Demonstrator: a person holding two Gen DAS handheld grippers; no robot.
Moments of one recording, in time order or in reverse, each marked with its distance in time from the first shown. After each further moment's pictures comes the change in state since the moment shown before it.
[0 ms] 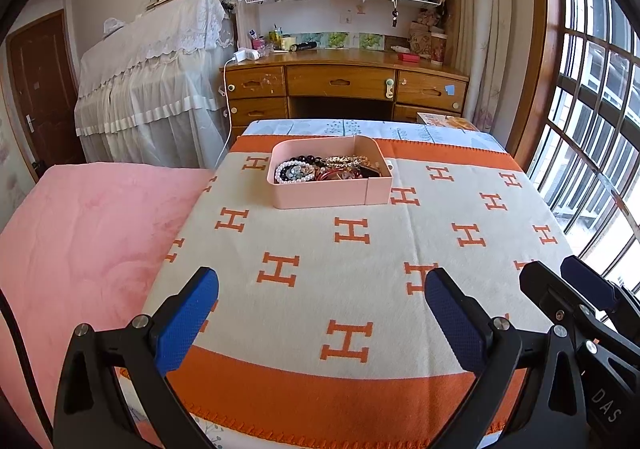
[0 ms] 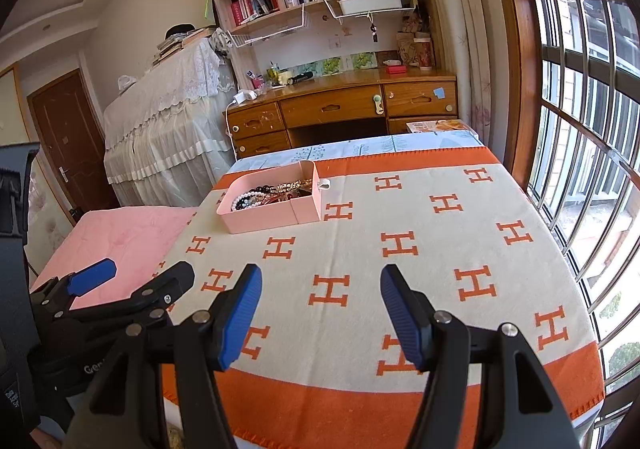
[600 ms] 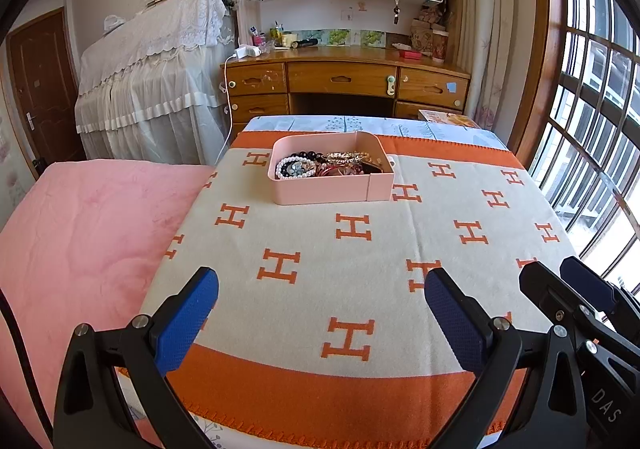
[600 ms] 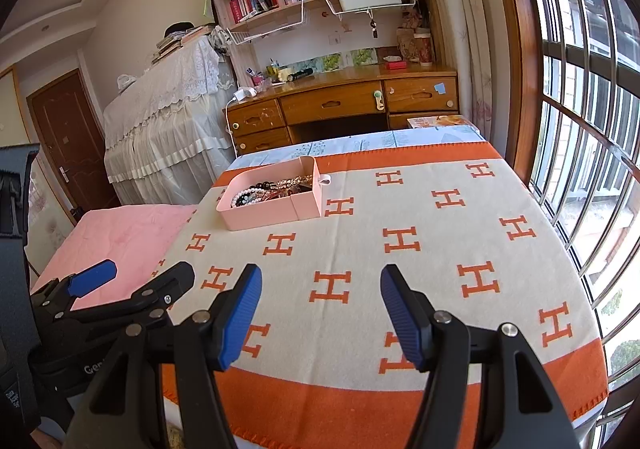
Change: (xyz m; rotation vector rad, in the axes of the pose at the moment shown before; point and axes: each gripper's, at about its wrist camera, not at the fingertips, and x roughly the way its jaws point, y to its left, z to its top) left arm 0.003 0.002 -0.001 -0.003 0.007 0.001; right arm 0.000 0.000 0.000 0.003 0.002 0.001
